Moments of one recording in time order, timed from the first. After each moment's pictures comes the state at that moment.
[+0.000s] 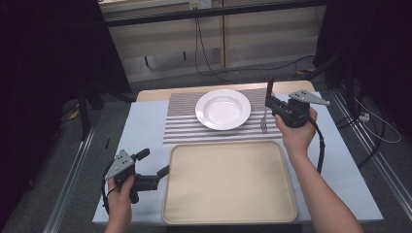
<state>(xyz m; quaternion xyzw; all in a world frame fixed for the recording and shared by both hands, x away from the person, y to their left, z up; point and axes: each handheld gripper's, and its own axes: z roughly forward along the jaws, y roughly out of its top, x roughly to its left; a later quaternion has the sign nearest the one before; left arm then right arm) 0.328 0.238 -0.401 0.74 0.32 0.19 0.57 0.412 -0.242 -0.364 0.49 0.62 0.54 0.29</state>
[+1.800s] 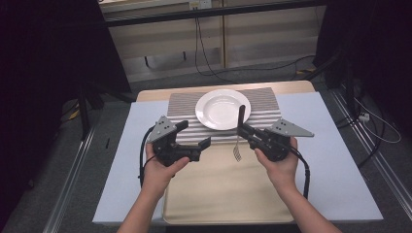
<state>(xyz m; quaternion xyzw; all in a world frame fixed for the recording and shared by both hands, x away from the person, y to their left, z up) 0.360 0.120 -0.328 0.74 0.29 0.16 0.58 0.339 -0.174 -0.373 0.38 0.65 0.62 0.21</state>
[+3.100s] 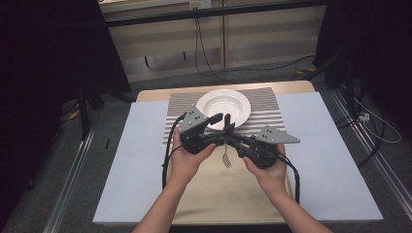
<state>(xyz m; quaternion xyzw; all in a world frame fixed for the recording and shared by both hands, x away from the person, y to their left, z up) 0.370 0.058 -0.323 0.75 0.24 0.15 0.60 0.330 -0.144 -0.379 0.34 0.67 0.63 0.20</state>
